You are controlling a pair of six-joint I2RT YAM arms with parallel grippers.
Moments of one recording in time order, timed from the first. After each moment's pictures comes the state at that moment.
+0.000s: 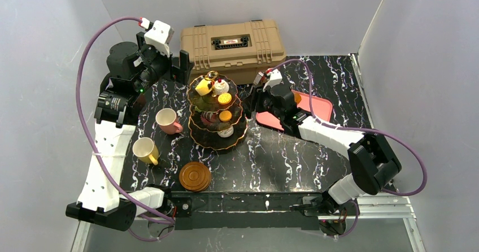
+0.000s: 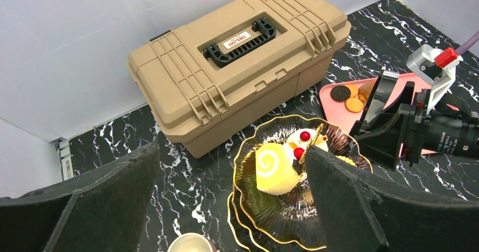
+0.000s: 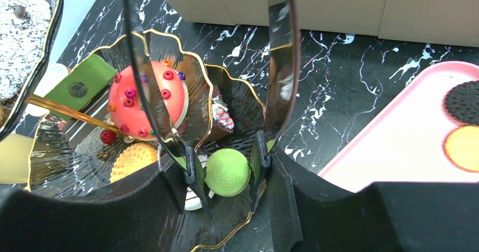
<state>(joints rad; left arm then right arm) -0.23 1.17 1.64 -0.65 0.21 0.15 0.70 1.50 0.92 0.29 0.03 0.41</state>
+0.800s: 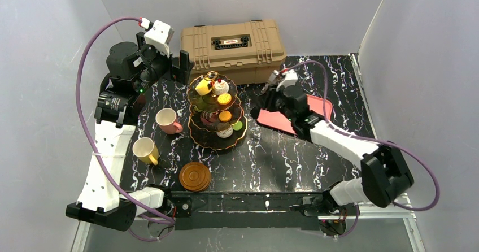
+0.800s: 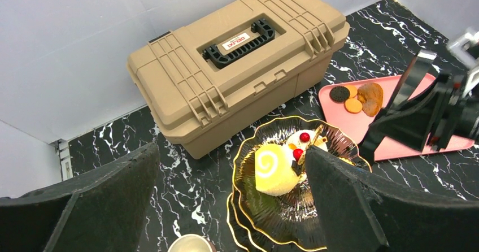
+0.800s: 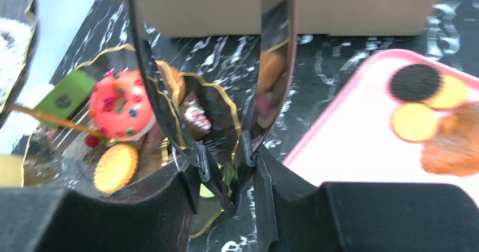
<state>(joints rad) -0.23 1.17 1.64 -0.65 0.21 0.15 0.66 1.40 0.86 0.26 0.06 0.43</state>
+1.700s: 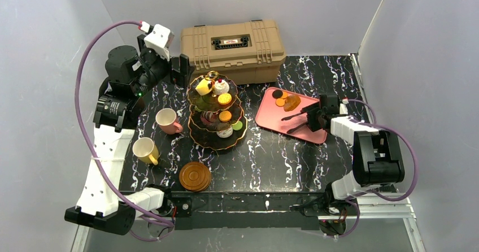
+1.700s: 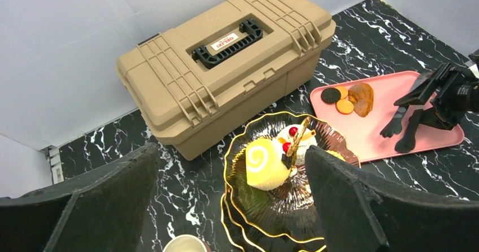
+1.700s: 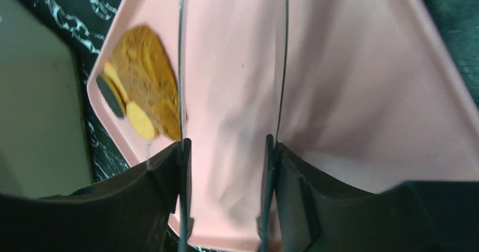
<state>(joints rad) -0.23 1.14 1.62 -0.63 0.25 0.15 0.10 1.50 0.71 -0.05 0.04 1.17</state>
